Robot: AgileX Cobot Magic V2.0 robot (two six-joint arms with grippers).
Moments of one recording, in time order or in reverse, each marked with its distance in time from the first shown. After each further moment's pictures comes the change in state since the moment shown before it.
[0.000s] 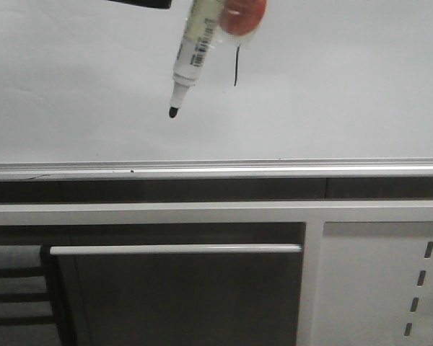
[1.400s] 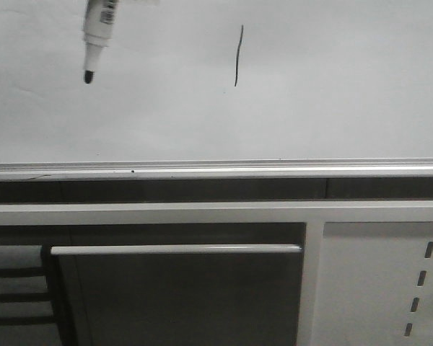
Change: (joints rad) left arm -0.010 -0.097 0.068 -0.088 -0.307 0.066; right arm -0.184 -0.032 -0.018 0.101 0.062 -0.047
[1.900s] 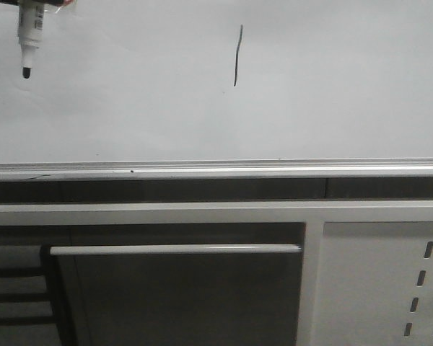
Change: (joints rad) left arm -0.015 0.050 -0.027 -0.117 -0.367 -0.021; right arm -0.055 -0.038 0.000 0.027 0.015 0.010
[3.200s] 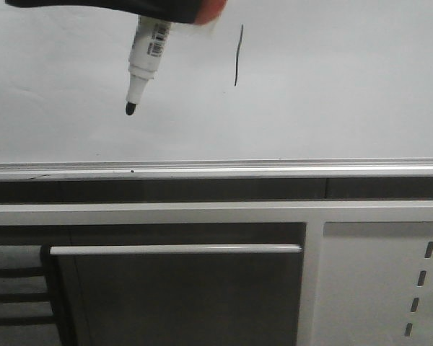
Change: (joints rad) left arm -0.059 0.038 -0.020 0.246 0.497 0.042; right arm 0.000 0.130 -0.002 0.322 0.133 -0.205
